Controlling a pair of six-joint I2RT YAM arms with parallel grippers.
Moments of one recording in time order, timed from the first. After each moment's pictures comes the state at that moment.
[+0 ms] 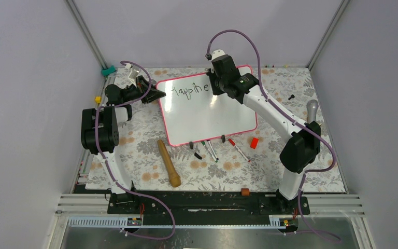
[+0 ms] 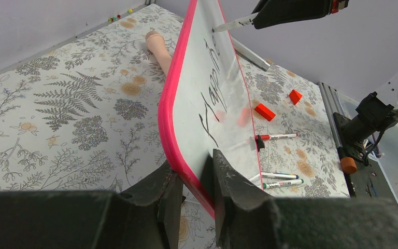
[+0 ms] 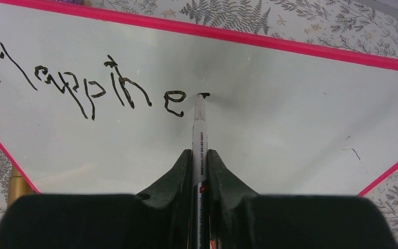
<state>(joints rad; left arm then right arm) 0.13 2.00 1.07 1.39 1.40 -0.79 0.63 1.82 1.80 -0.64 0.22 0.13</state>
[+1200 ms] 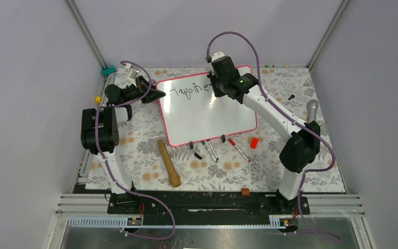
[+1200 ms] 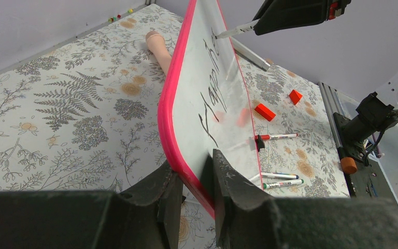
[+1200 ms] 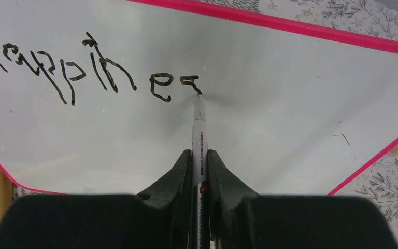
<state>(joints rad) 0.13 2.00 1.07 1.39 1.40 -0.79 0.63 1.83 1.80 -0.69 0.24 0.10</state>
